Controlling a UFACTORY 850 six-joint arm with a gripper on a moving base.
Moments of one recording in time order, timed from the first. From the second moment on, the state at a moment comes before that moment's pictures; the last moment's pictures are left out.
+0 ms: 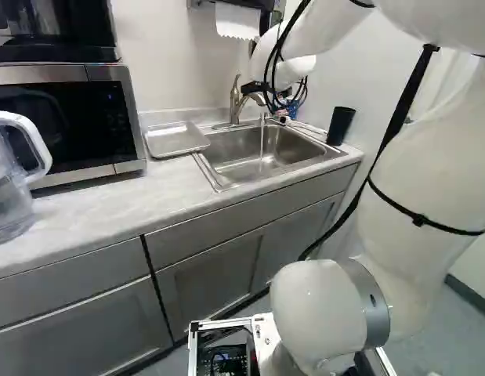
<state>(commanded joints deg) -0.7 1.1 -57.9 0.0 6.5 0.0</state>
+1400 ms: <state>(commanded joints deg) -0.9 10.2 -49.3 0.0 -13.1 0.0</state>
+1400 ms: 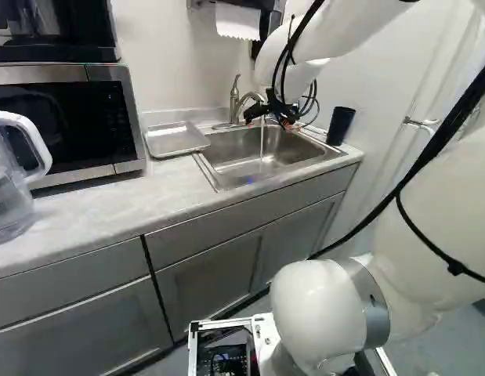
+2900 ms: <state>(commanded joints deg) -5.9 8.8 -50.6 8.9 -8.2 0.0</state>
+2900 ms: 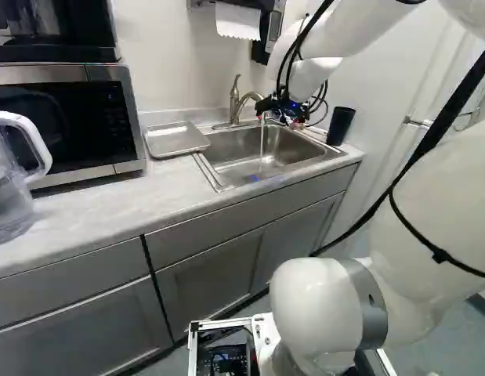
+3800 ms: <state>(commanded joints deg) -8.5 8.3 -51.0 17.5 -5.2 -9.7</state>
